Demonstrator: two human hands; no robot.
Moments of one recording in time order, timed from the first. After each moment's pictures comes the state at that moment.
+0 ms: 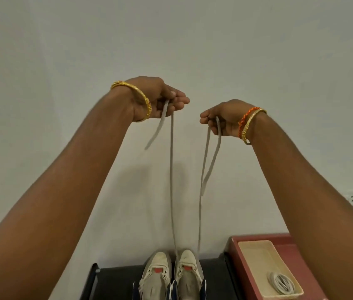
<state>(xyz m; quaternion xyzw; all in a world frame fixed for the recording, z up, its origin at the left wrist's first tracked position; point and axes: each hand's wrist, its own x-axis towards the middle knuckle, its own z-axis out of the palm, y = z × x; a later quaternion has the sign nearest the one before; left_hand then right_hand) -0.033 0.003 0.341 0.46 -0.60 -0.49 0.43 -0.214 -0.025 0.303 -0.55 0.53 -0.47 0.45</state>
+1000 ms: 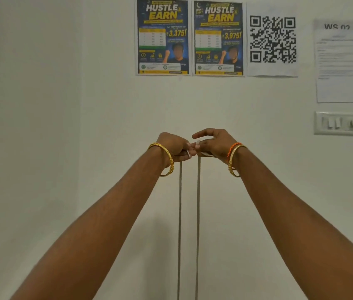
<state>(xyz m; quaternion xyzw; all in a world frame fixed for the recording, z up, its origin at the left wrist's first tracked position) -0.076 0.053 0.418 0.43 -0.59 -0.40 0.55 -0.216 0.033 0.416 -0.69 0.41 -0.53 0.27</state>
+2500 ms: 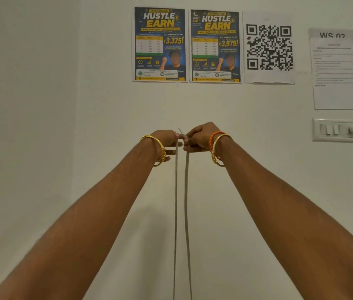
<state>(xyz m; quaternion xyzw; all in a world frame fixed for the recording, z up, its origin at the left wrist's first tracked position) -0.070 0.026 0.445 0.50 -0.60 -0.36 0.52 -0.196 0.023 0.455 -0.66 0.48 -0.52 0.25</state>
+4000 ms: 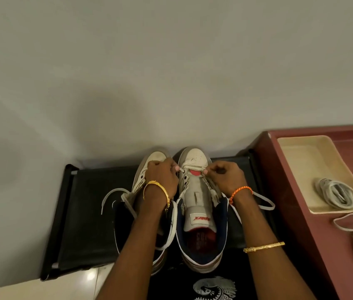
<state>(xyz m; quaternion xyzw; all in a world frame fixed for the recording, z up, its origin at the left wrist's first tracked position) -0.039 -0.088 -0.219 0.73 -0.61 -0.27 0.16 -0.207 -0.084 -0.220 -0.49 0.70 -0.28 0.43</state>
